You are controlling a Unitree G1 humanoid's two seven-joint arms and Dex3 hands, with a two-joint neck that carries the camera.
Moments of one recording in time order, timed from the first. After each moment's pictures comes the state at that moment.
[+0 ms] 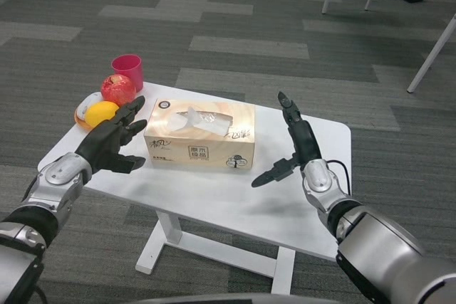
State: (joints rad) left arm -0.62 0.36 -0.24 1.10 -0.25 -0.55 -0.37; right arm -0.67 -0.22 0.59 1.35 0.38 -0.77 -0.26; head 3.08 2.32
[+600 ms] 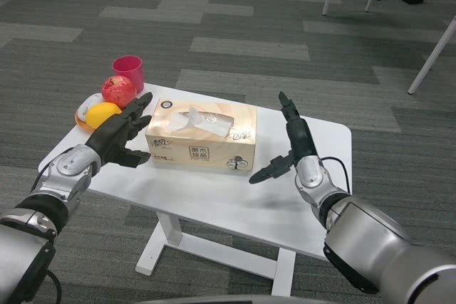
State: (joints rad) left arm -0.69 0.32 -0.24 1.17 -0.18 -0.54 -0.34; right arm -0.74 -0.17 0.67 1.48 0.38 -0.73 -0.37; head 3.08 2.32
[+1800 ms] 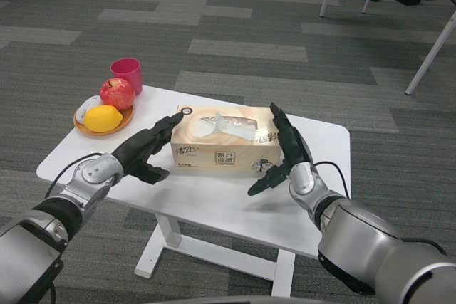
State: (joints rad) left arm -0.71 0.29 -0.52 1.16 -0.21 -0.54 -0.32; right arm -0.75 -0.14 0.81 1.53 0.38 -0.70 -0.43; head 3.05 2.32
